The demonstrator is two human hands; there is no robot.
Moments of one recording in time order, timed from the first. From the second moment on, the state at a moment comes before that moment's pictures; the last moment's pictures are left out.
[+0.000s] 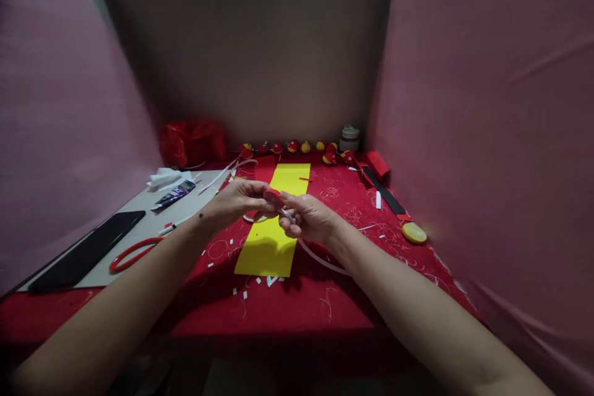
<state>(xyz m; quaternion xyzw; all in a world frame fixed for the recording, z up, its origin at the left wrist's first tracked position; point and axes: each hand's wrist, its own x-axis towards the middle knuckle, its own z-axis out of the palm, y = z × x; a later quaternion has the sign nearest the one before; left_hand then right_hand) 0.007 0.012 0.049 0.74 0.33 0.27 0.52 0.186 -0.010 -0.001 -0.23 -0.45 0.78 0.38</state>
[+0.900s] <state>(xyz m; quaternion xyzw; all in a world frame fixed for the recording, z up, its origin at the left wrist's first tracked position) 0.000 0.018 0.018 0.79 0.35 0.30 0.41 0.184 -0.013 -0.007 -0.34 -0.47 0.72 0.37</state>
